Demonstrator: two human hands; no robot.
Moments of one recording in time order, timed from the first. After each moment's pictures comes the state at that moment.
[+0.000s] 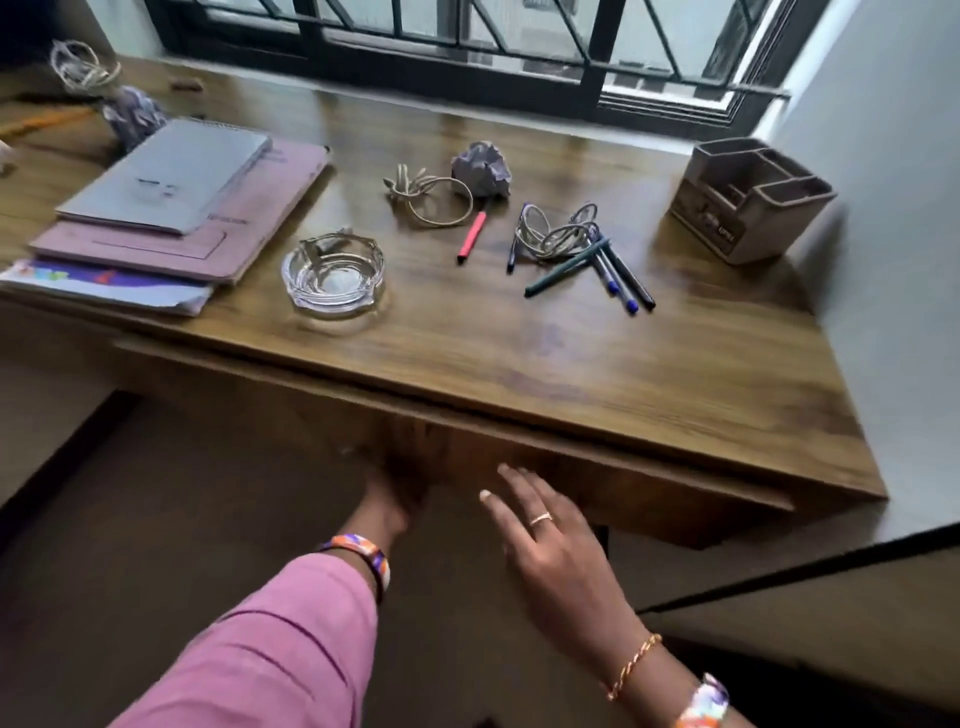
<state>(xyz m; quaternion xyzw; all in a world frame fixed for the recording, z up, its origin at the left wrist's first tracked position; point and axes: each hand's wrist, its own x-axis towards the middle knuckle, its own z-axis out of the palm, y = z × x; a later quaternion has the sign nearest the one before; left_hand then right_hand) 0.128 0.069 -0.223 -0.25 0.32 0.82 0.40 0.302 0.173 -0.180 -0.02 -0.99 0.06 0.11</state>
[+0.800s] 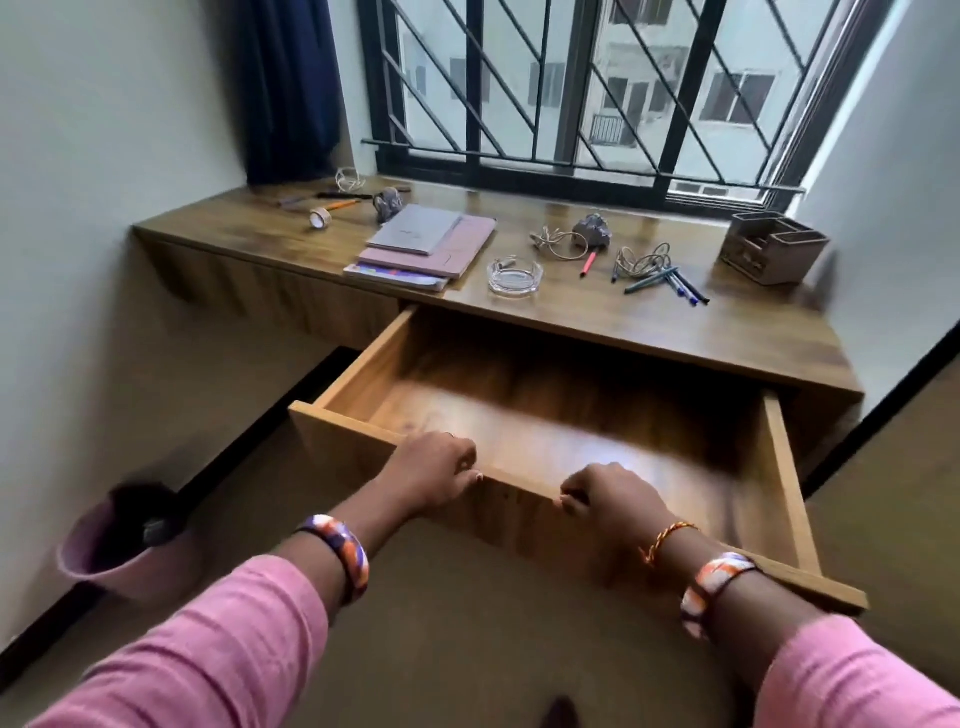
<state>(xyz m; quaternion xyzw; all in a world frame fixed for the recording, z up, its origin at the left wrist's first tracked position) 0.298 -0.180 -0.086 0.35 0.93 0.07 0.07 0.400 0.006 -0.096 -0.12 -0.98 0.15 -0.09</state>
